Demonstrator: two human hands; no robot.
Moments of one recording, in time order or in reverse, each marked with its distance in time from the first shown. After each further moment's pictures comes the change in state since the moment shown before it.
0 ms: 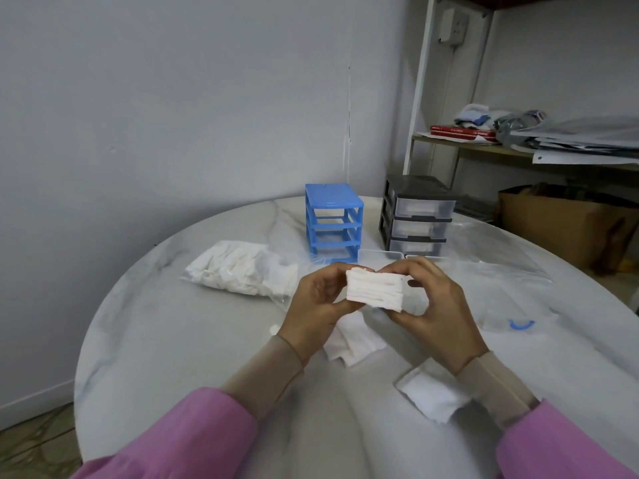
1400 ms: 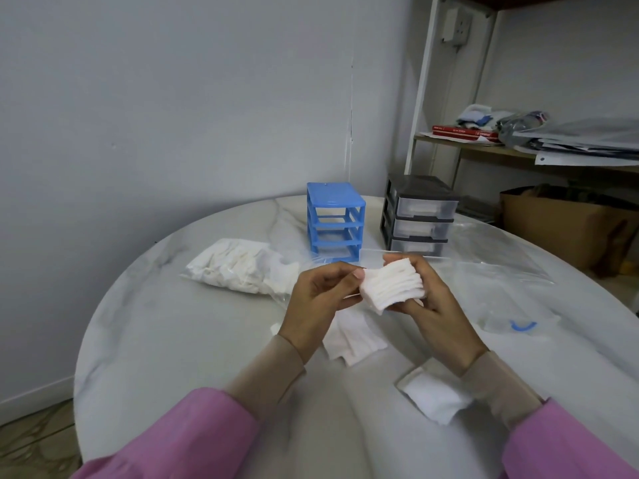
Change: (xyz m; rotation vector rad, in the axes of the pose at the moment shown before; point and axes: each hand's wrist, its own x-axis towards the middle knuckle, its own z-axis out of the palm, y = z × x) left_hand -0.002 0.018 0.007 -0.171 0.095 -0.077; right_hand -0.003 -0.002 0.002 0.481 -0.097 0.294
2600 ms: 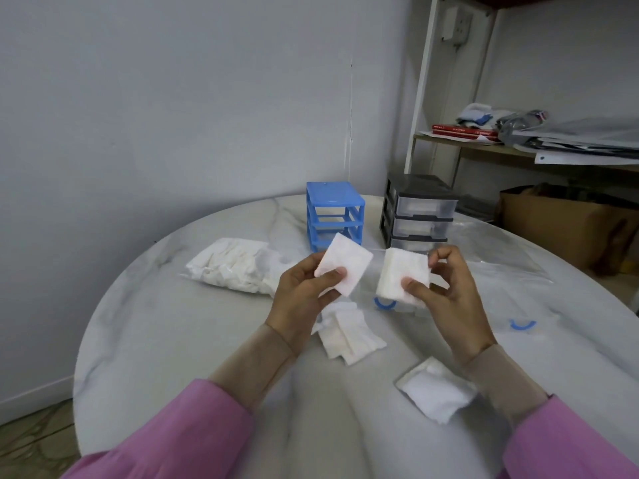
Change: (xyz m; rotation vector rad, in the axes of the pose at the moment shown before) left_hand 0.007 0.003 -0.011 -0.210 0.140 -0.204; right_hand 0.003 -0.006 -0.006 0.053 0.319 0.168
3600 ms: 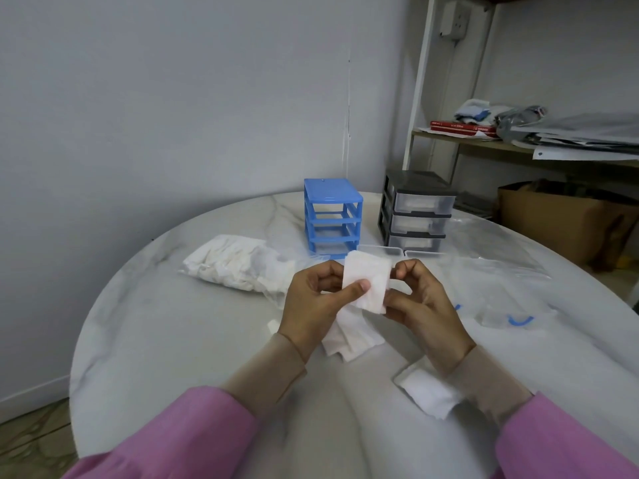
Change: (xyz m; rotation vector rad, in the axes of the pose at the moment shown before) left_hand -0.005 -0.014 0.005 0.373 -0.012 0.184; right_hand -0.009 0.002 0.017 0.272 -0.254 0.142
